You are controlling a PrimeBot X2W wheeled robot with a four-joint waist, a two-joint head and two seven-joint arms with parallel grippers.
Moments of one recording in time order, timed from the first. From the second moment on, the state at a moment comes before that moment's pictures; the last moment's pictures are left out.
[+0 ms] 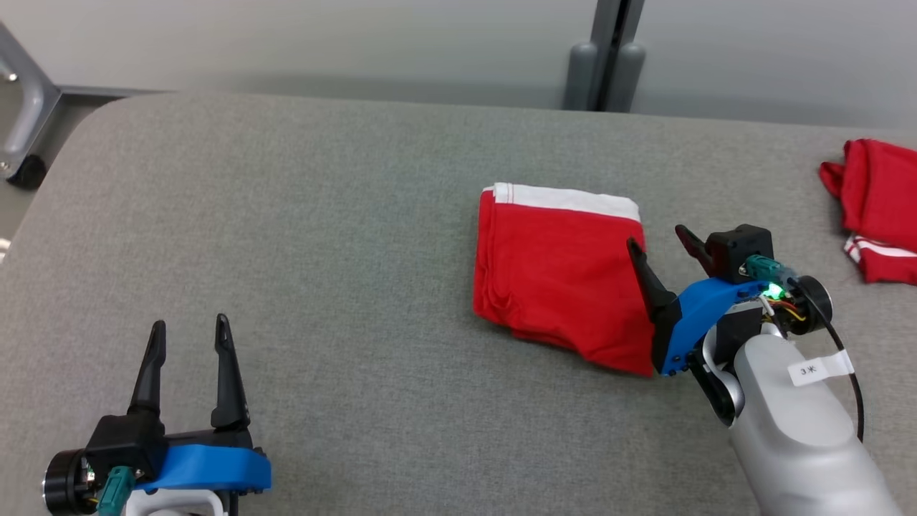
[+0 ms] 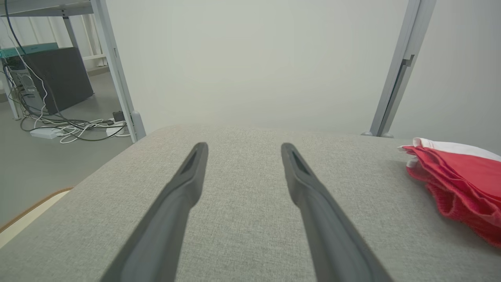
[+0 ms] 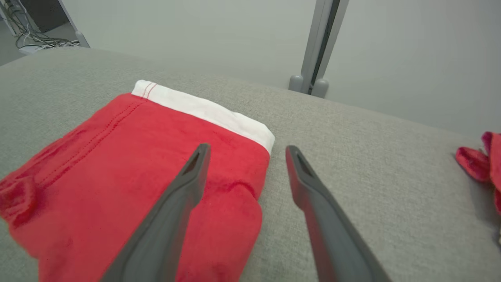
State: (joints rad) left arm -0.05 0.06 0.06 0.18 -0.10 -0.06 -0.26; right arm -0.62 -0.11 0.15 0.79 0.11 0.13 -0.09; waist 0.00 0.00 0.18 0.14
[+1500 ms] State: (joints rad) left arm -0.20 0.07 0.05 0.02 -0.07 -0.08 -0.26; right arm -1.11 -0.42 0.63 0.95 0.32 0.13 -0.21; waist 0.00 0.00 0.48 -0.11
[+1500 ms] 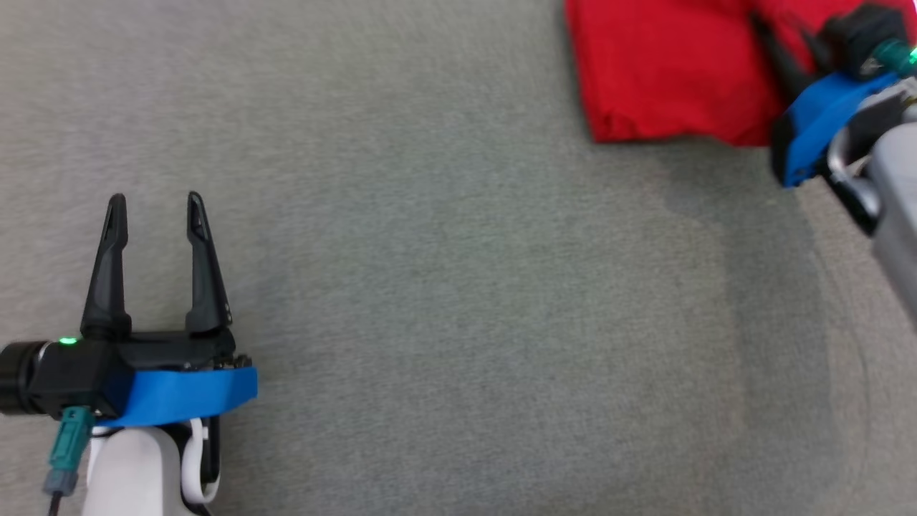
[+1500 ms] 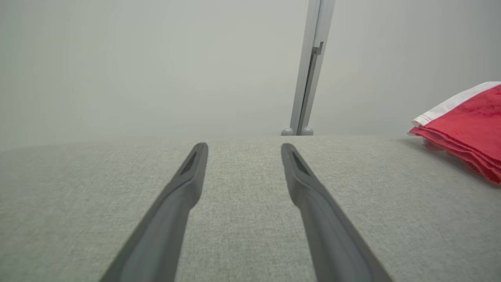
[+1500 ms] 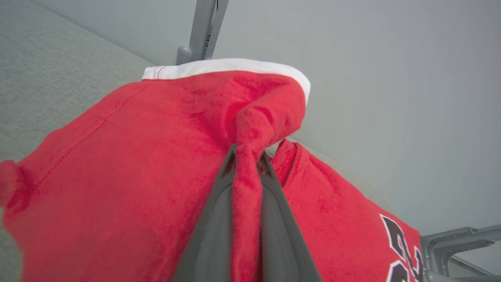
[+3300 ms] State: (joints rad) left arm -0.06 0.09 0.09 -0.03 -0.12 -0.04 -0.26; right arm -0.90 -0.40 0.35 0.71 0.31 0.13 -0.26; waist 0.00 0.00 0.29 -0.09
